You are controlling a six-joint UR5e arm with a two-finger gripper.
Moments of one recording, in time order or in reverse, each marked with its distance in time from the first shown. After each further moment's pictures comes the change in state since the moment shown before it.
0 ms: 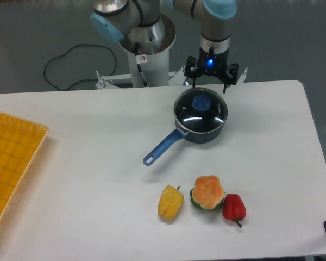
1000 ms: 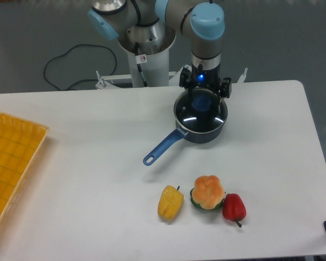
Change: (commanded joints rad) arm -0.020 -0.043 -0.023 0.074 -0.014 -0.006
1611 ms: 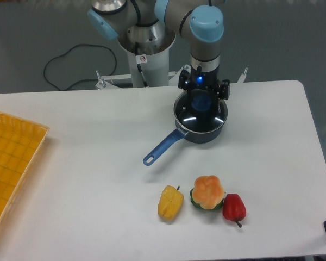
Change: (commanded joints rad) arm -0.014 -0.021 0.000 0.012 0.000 -0.002
